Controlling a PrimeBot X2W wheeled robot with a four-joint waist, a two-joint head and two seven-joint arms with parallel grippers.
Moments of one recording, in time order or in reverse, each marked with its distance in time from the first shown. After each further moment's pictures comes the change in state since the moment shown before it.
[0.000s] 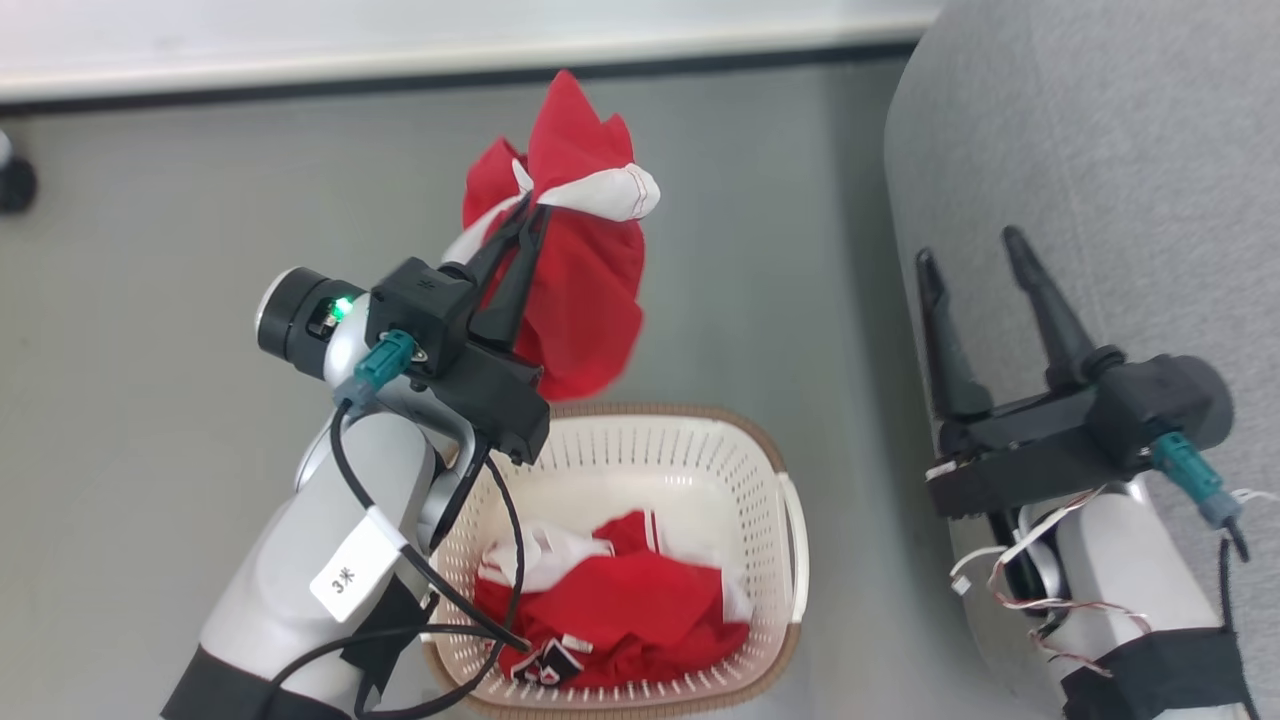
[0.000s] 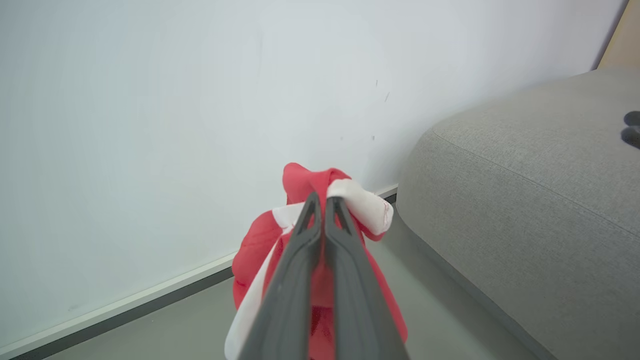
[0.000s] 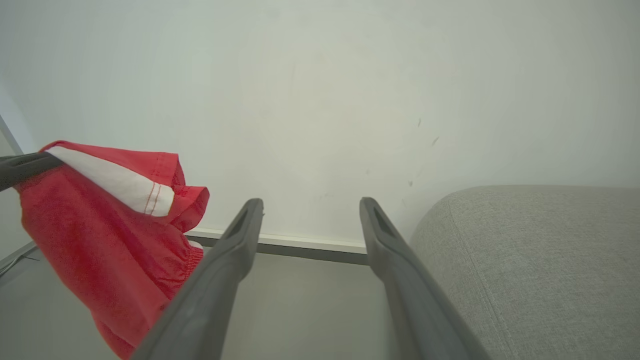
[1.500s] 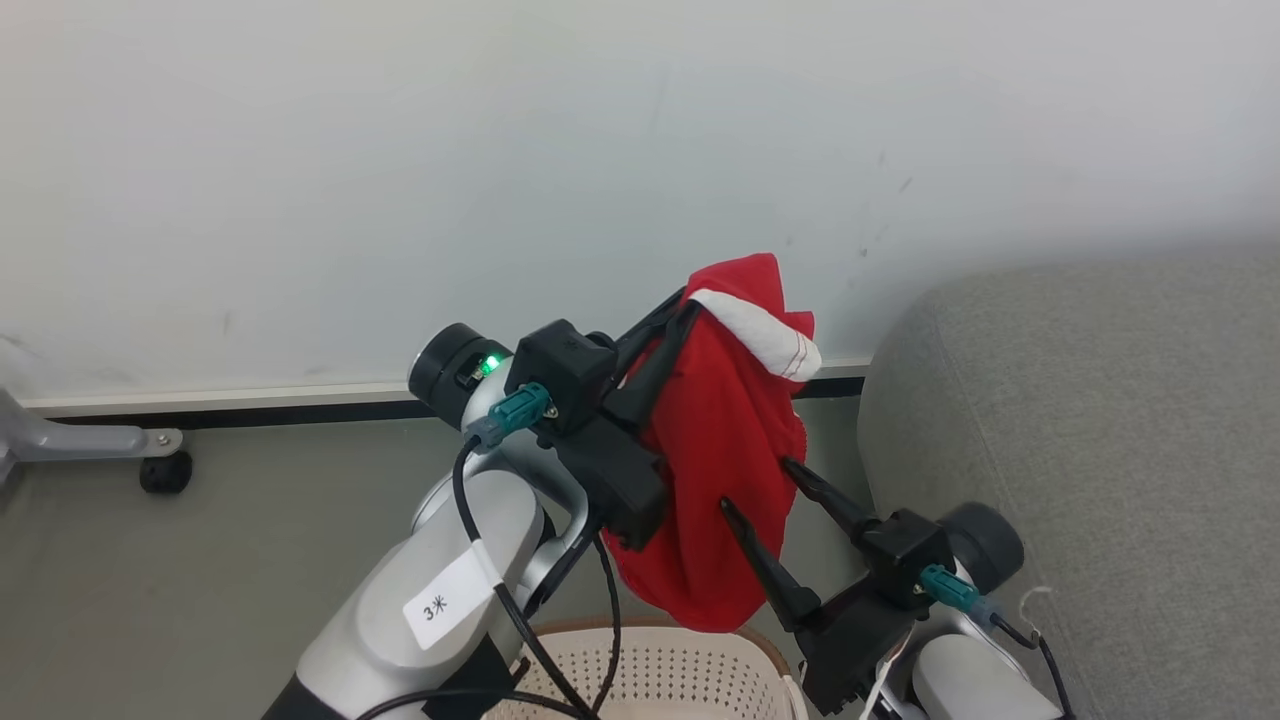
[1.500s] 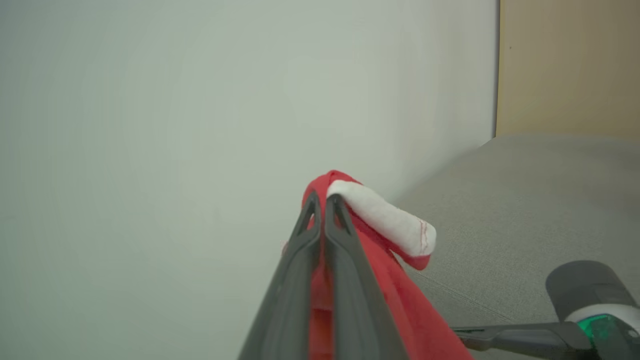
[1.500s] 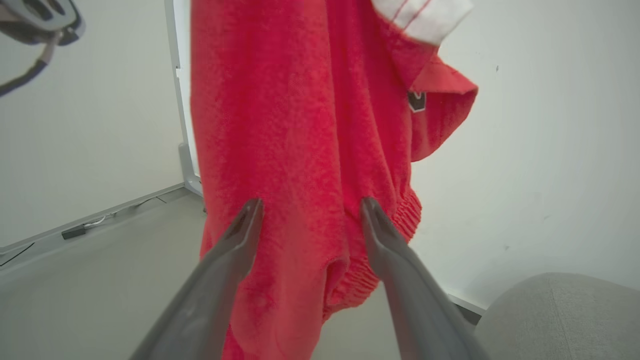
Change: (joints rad) left arm 0.027 -0.051 -0.194 -0.029 -0.135 -0.044 0.073; right arm 0.054 -0.009 0.403 0.261 0.050 0.022 0.000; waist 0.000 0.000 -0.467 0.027
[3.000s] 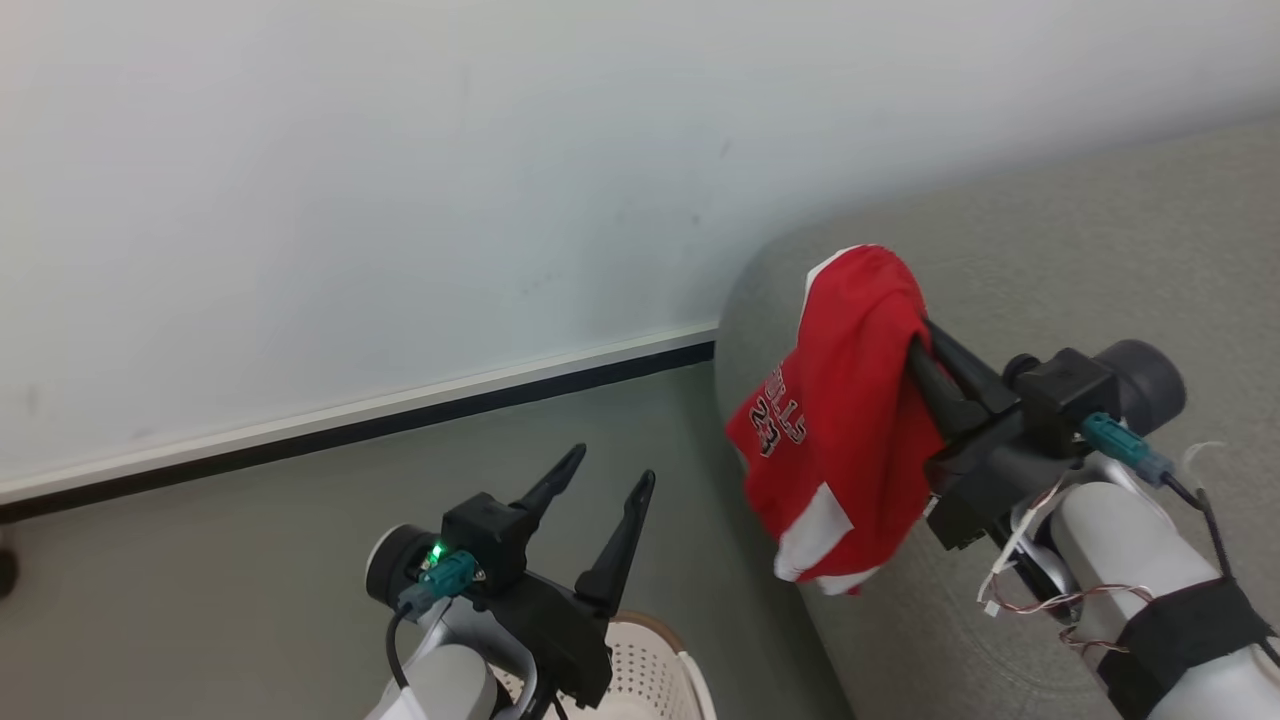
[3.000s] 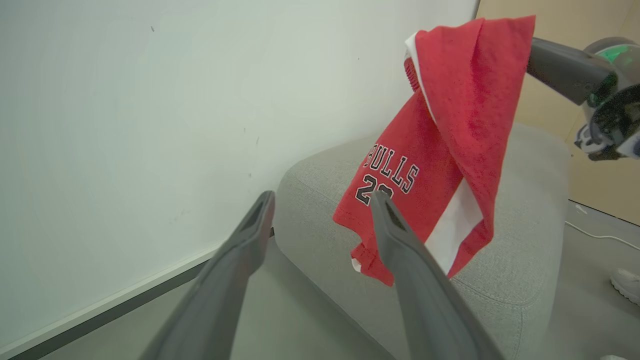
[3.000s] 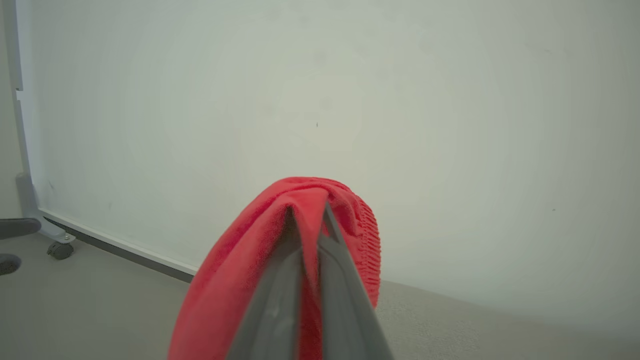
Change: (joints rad) left arm 0.302 0.060 0.038 -0.089 -0.101 0.063 -0.028; right arm -0.194 -0.208 -0.001 -0.051 0.119 -0.011 0.000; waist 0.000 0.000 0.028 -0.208
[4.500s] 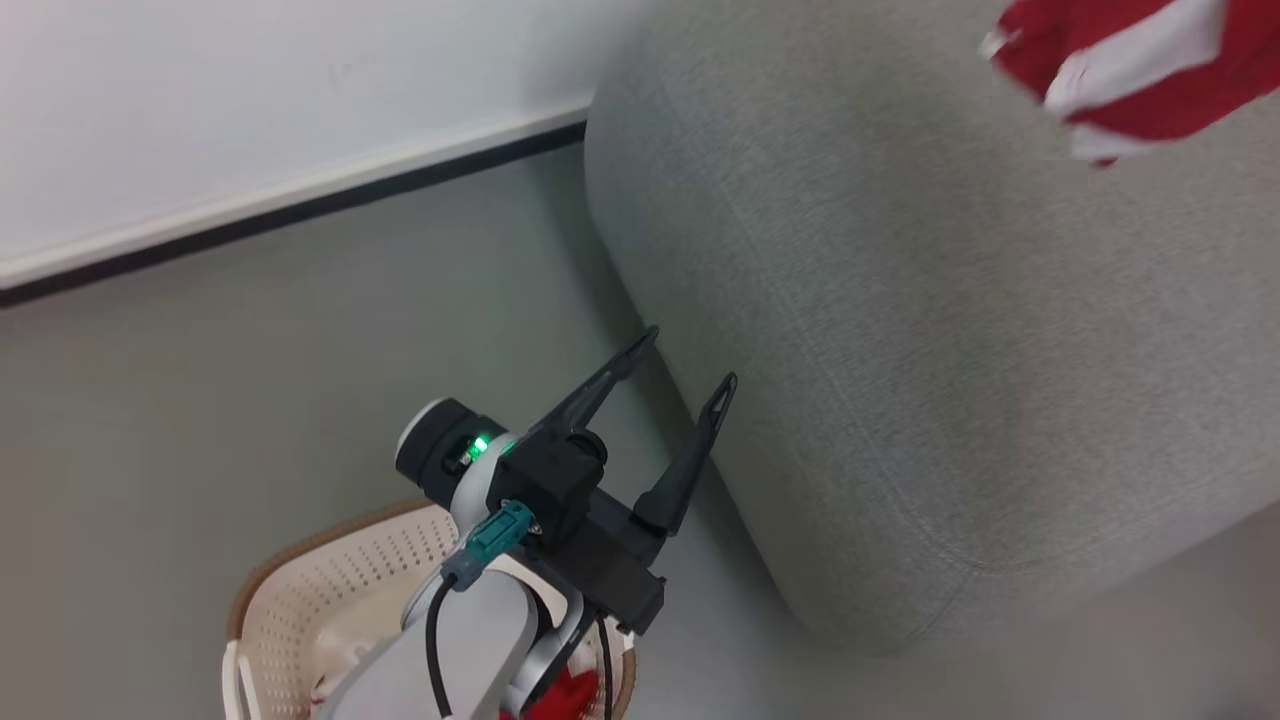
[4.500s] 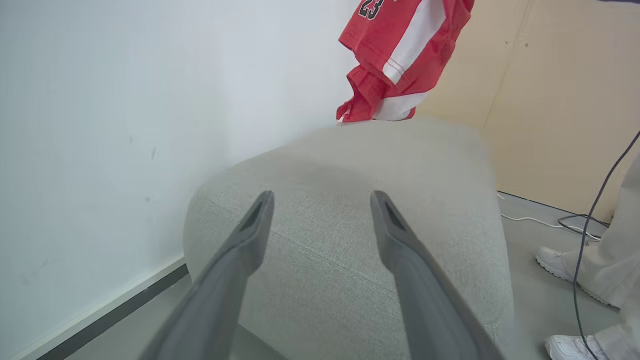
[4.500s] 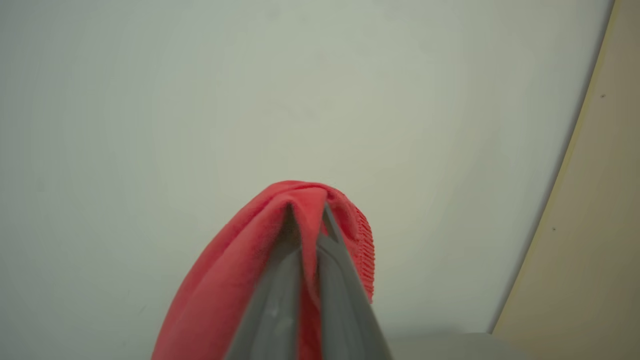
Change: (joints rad) left arm -0.109 0.021 -0.075 -0.208 0.117 0.046 0.010; right arm -0.495 -0.244 -0.299 0.078 0.121 -0.013 0.080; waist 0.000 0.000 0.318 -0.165
